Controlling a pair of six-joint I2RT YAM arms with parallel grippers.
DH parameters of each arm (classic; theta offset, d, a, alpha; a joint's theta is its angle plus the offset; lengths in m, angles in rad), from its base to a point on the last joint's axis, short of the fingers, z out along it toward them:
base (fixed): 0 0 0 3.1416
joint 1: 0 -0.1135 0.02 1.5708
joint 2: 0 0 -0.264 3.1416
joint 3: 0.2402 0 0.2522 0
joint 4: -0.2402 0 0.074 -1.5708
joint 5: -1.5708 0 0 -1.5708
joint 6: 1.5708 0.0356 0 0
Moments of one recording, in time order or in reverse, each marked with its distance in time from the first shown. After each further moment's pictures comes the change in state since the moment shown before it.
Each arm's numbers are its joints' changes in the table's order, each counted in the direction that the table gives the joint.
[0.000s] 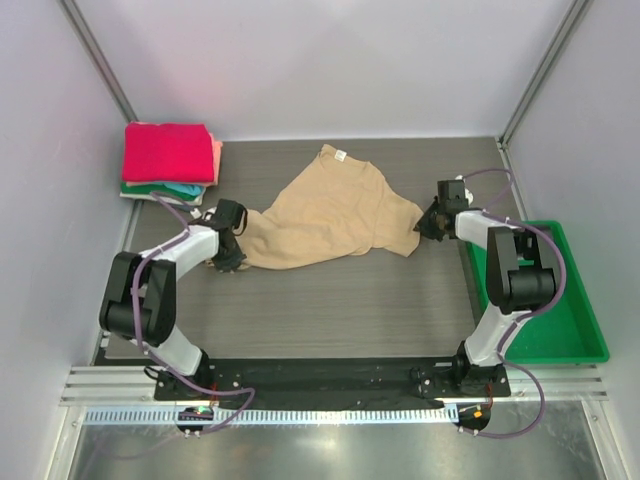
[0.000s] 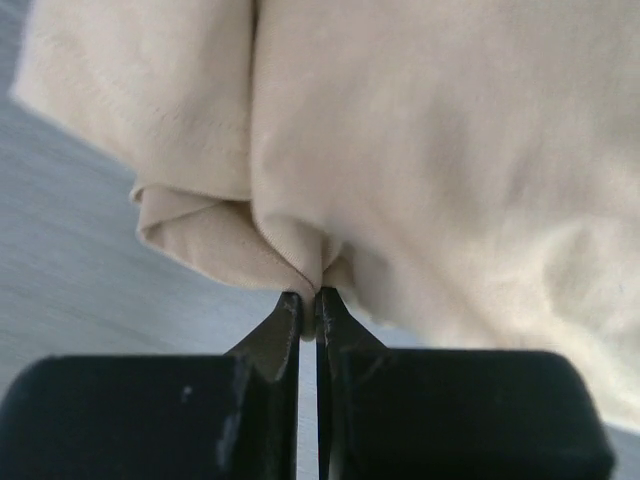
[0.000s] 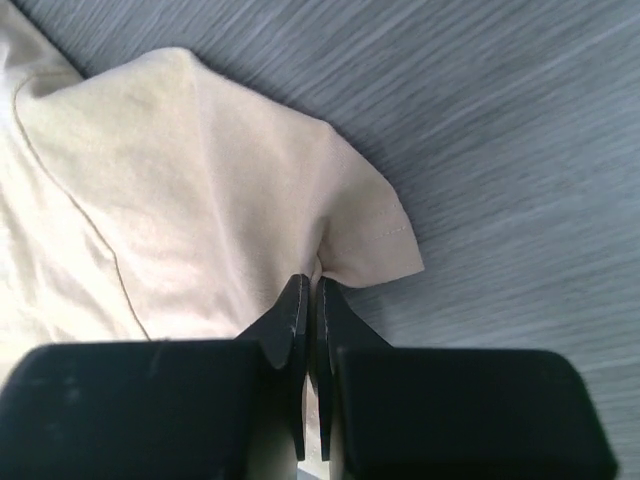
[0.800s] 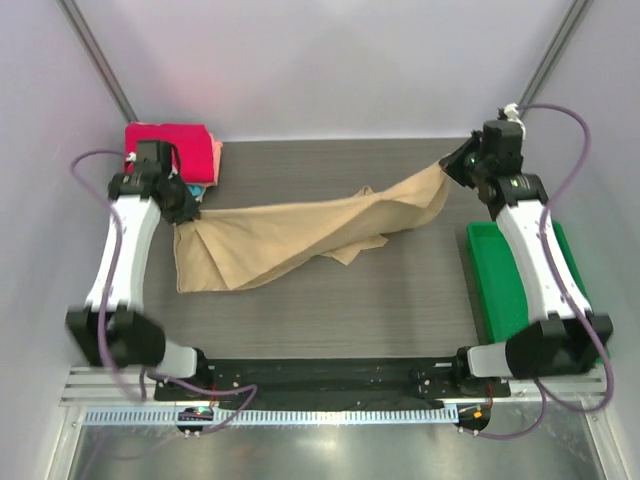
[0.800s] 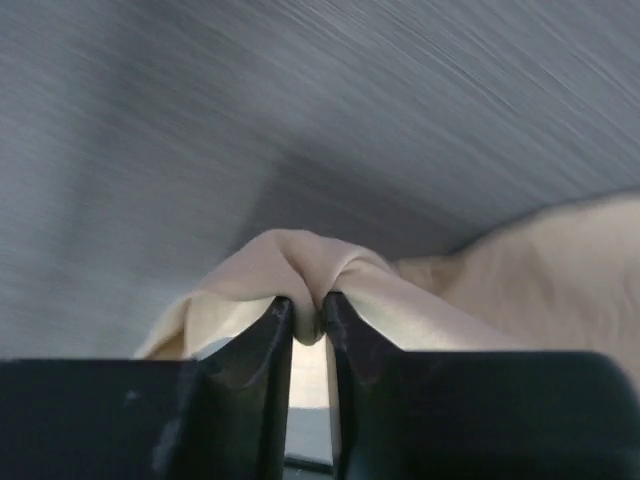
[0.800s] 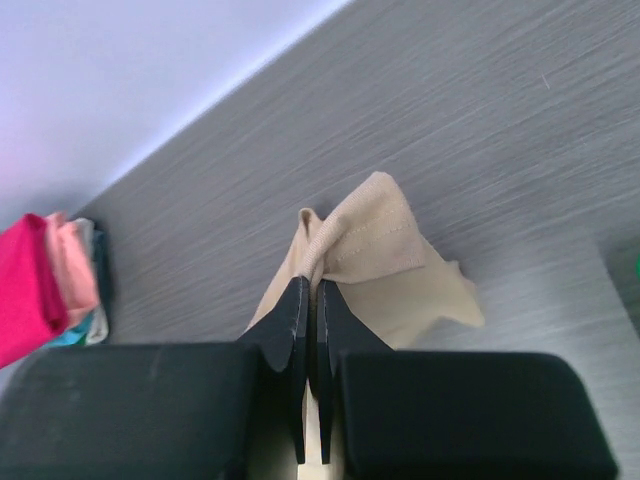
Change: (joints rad) left arm -0.248 -0.267 0.536 -0.480 -0.240 0.172; right arm -0.002 -0.470 0.394 -0.426 -0.033 -0.037
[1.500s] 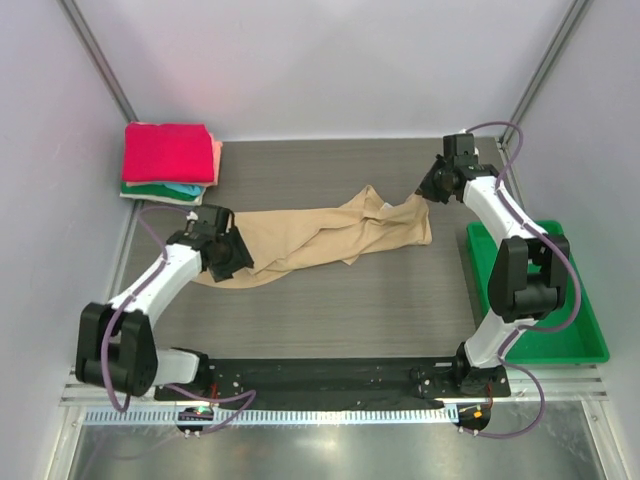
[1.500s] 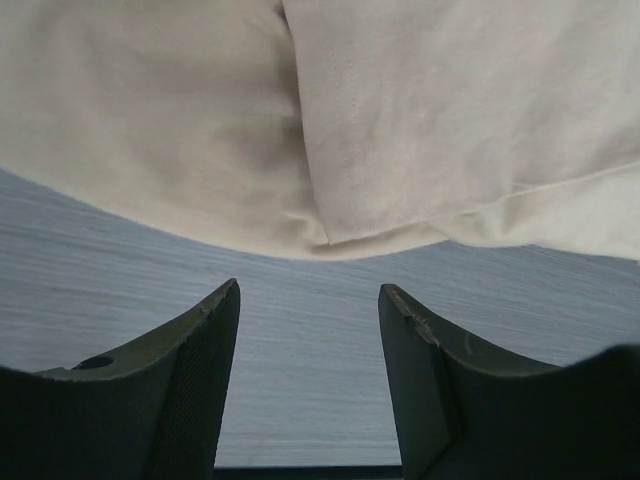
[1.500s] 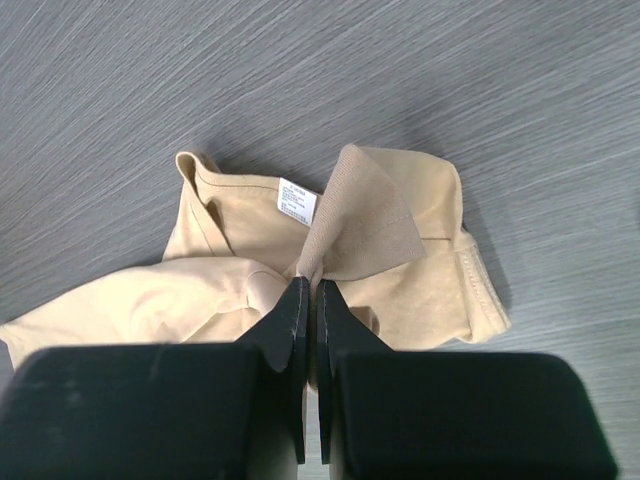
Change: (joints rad) left arm 0.230 -0.088 -0.601 0.367 -0.036 -0.156; right arm -0.024 0.399 0.010 0.027 0.043 -0.037
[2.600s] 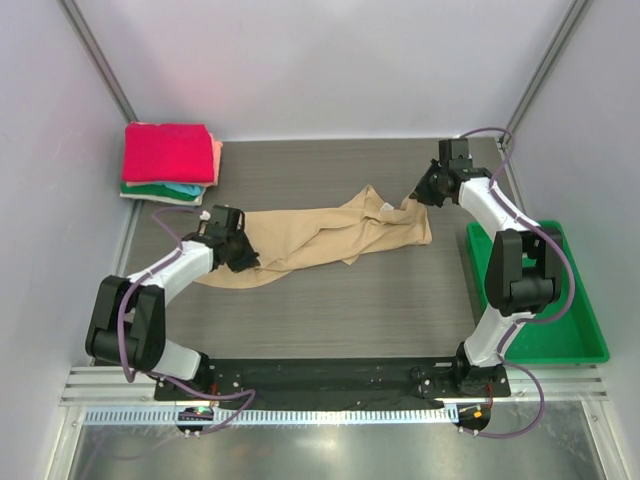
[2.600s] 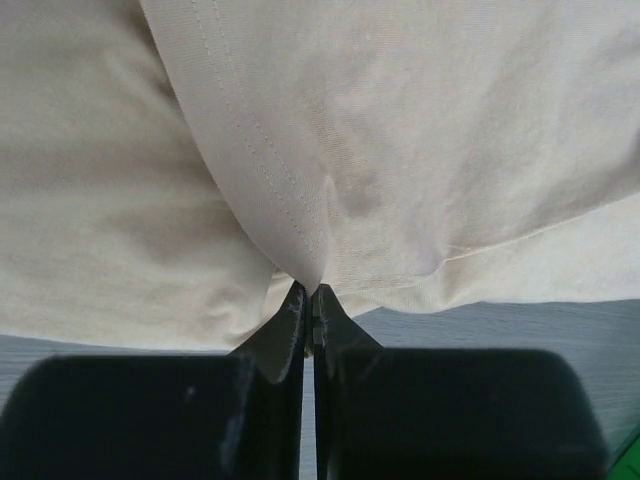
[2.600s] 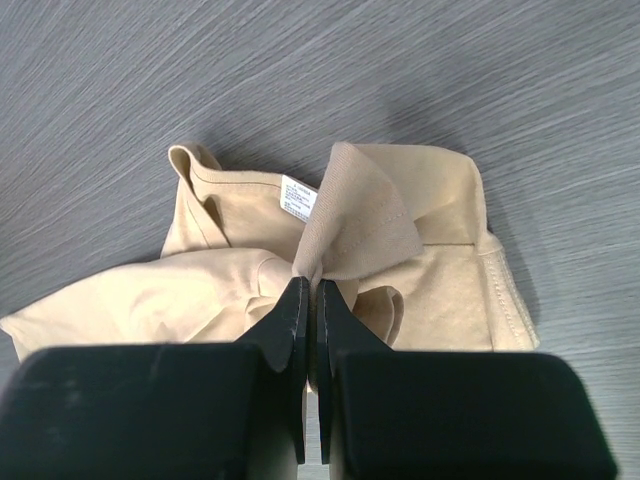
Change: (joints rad) left arm 0.045 0.188 -0.065 0.319 -0.063 -0.076; right arm -0.008 0.056 -0.023 0.057 0.049 0.019
